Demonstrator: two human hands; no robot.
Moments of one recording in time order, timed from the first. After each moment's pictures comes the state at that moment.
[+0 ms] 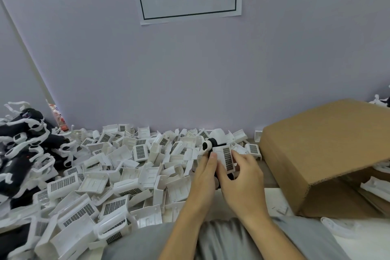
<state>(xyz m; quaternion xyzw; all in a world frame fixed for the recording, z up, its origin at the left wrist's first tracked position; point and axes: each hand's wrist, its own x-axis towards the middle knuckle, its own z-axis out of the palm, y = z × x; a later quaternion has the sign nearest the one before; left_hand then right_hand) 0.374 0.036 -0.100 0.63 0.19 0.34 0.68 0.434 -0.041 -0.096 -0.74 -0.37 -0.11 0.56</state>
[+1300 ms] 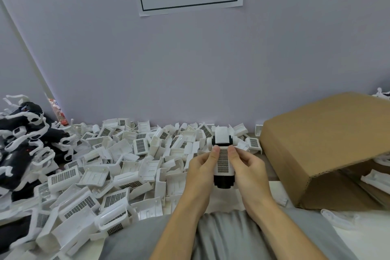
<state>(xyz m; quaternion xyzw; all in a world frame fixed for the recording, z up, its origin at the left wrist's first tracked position) 0.372 0.036 -0.096 0.59 0.19 0.35 0.70 0.444 -0.038 -0.099 -0.55 -0.26 0.18 0.78</state>
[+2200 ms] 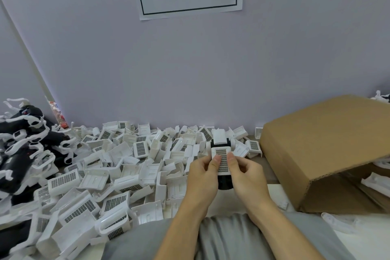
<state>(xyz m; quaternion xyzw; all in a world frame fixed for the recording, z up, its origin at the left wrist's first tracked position) 0.375 0.036 -0.098 0.64 0.25 0.36 0.63 0.447 -0.038 -0.102 -0.61 -0.29 0.14 0.72</state>
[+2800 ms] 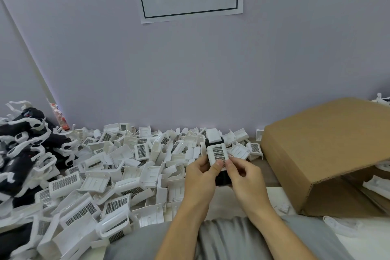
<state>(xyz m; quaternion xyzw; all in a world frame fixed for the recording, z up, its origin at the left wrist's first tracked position) 0.372 0.037 -0.096 0.58 0.21 0.37 0.69 0.445 -0.038 -0.104 -0.62 -0.35 0.09 0.69</state>
